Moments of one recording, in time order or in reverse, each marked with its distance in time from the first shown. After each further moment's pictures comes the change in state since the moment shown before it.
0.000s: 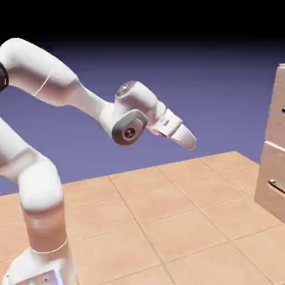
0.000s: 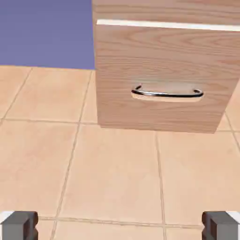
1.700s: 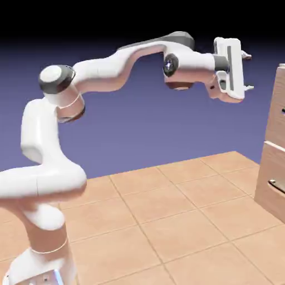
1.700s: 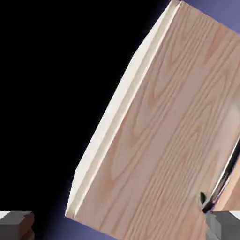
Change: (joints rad) arm -1.805 -0.418 1.333 0.981 2.218 -0.434 -0.092
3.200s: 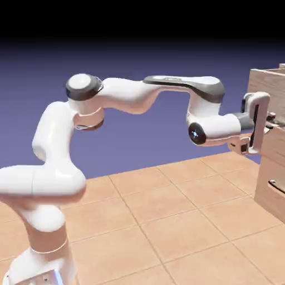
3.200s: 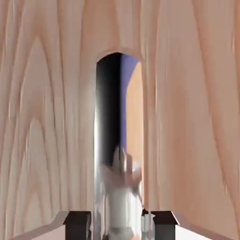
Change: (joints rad) arm -0.085 -0.017 0.123 -0.243 0.512 -0.269 -0.113
